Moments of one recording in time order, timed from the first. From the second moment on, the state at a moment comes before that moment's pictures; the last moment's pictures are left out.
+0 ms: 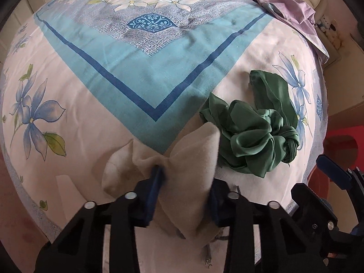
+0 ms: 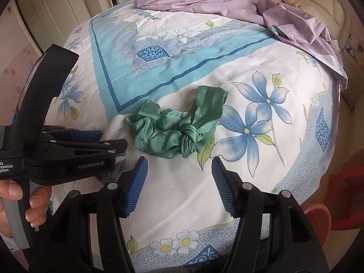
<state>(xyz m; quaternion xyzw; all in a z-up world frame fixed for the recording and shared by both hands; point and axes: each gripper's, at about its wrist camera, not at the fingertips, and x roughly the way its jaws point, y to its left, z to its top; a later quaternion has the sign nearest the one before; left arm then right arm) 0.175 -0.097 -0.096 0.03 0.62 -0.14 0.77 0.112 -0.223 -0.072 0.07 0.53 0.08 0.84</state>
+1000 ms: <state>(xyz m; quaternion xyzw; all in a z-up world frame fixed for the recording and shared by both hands) 0.127 -0.071 -0.015 0.05 0.56 -0.13 0.82 0.104 -0.229 -0.041 0.07 0.51 0.09 0.85</state>
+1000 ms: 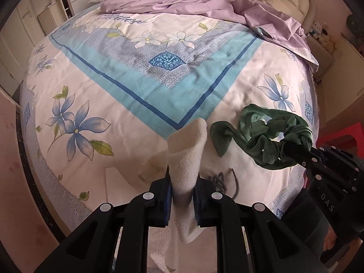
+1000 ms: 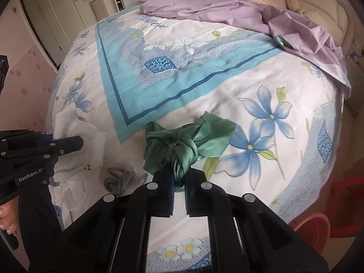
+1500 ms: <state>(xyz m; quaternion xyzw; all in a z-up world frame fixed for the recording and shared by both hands) 0.056 -0.161 0.023 0.10 0.53 -0.20 0.82 0.020 -0.314 0.002 0.08 0.48 0.02 0.87</state>
